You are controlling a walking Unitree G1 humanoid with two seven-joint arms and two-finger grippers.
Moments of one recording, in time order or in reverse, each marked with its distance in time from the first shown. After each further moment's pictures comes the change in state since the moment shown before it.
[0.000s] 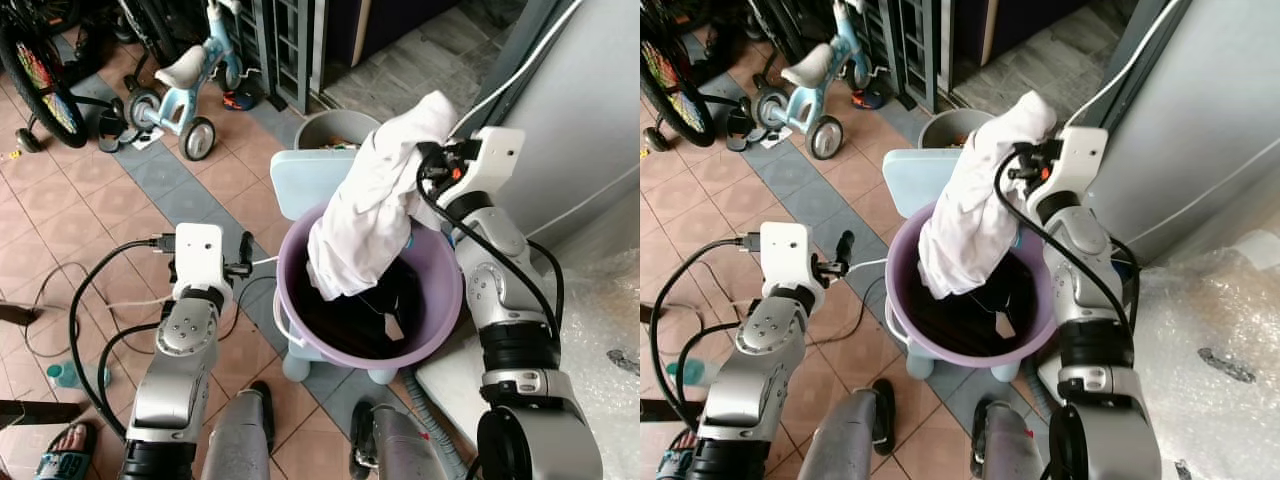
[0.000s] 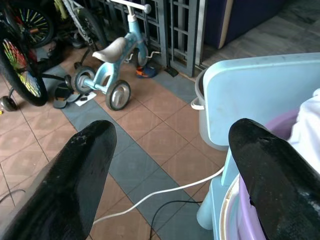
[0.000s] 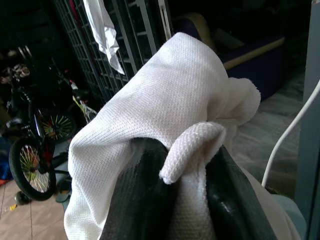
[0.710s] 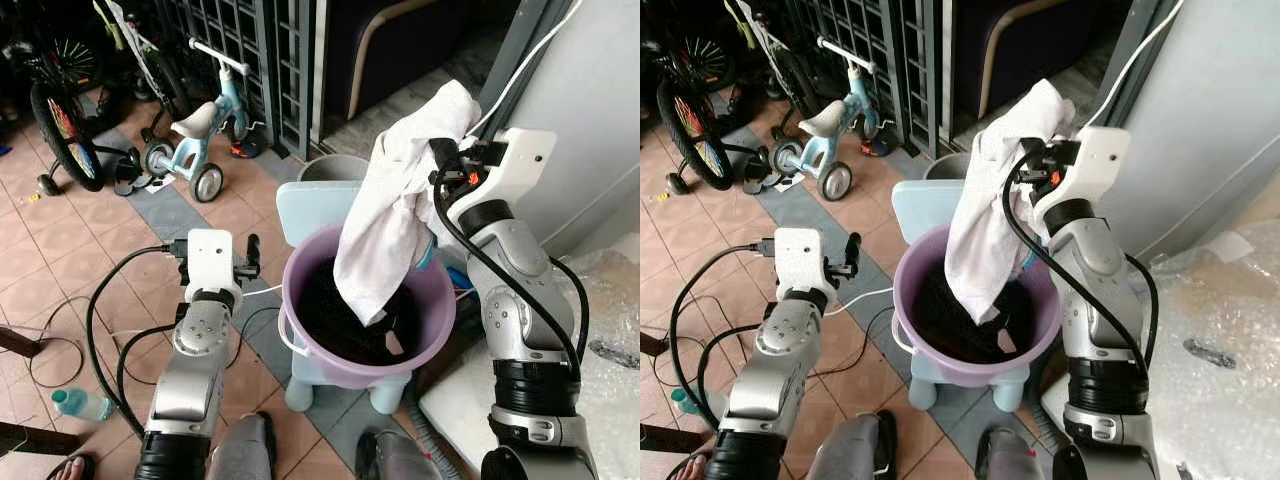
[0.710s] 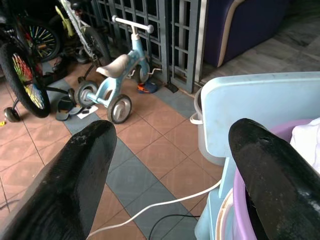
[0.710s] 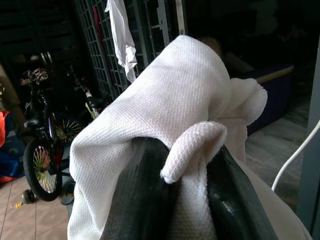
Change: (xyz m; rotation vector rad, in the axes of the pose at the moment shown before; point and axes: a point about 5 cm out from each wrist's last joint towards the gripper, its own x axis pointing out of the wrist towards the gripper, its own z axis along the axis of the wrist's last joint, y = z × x) left arm 0.002 -0.009 -0.012 -0.013 -0.001 0.009; right arm -0.015 0.020 0.002 -0.047 0.050 0.061
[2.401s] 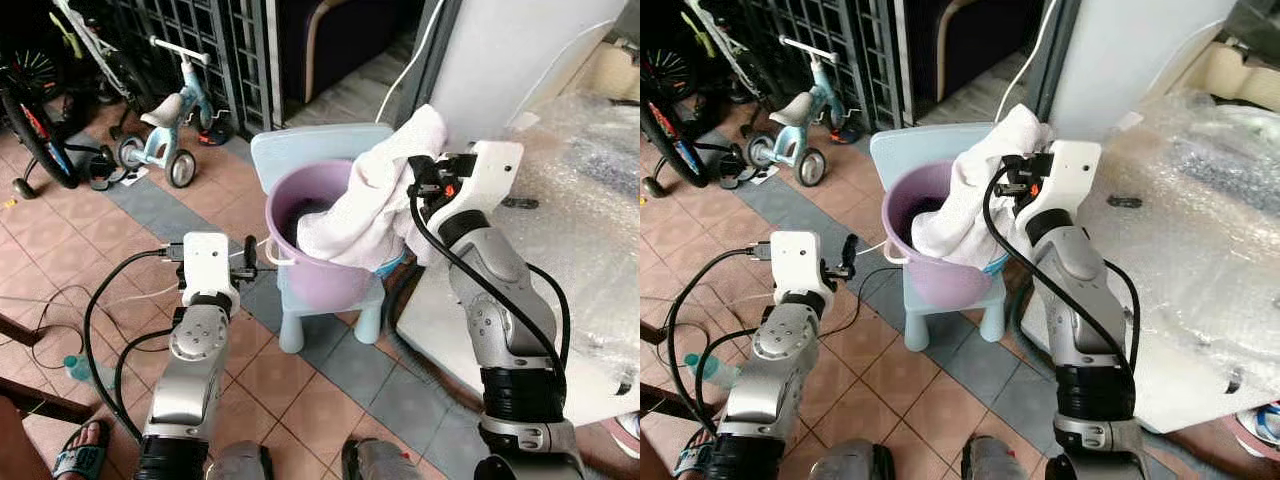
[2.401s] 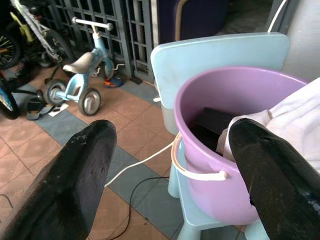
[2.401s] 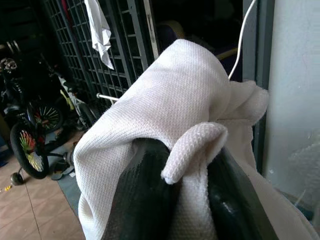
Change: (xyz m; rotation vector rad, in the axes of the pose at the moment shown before) left arm -0.001 0.001 -0.003 -0.018 -0.002 -0.015; right arm -0.002 0.010 -0.018 0.004 0.095 -0.011
